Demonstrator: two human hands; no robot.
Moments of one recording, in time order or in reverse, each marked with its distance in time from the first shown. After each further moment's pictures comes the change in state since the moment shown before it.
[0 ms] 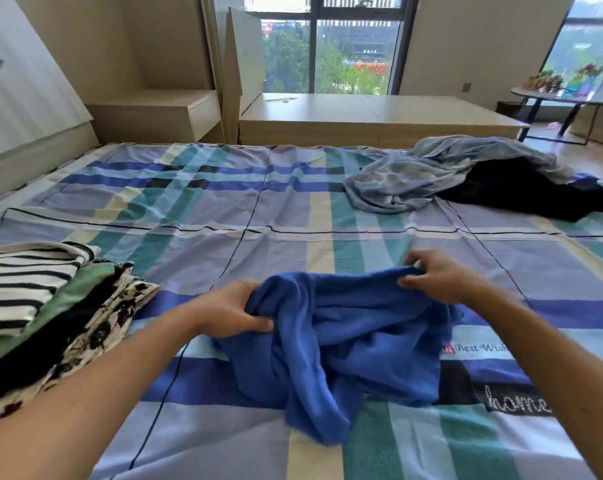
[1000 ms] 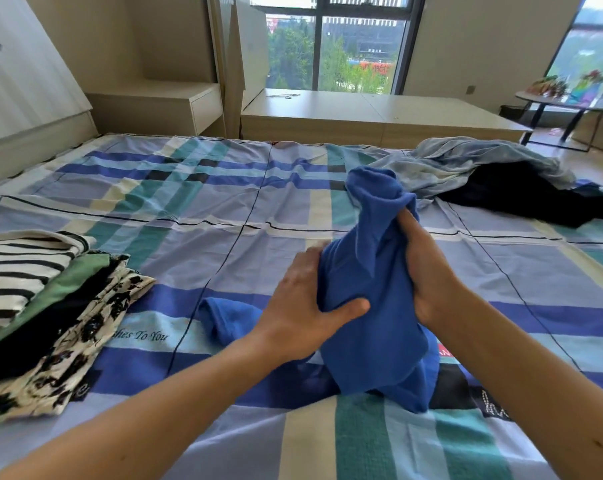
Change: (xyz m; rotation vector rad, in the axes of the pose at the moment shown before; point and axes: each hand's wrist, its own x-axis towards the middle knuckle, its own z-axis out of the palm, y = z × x) left_hand 0.008 0.085 0.057 -0.358 0.493 0.282; right_hand -0.052 -0.104 0.000 1.527 -0.003 0.072
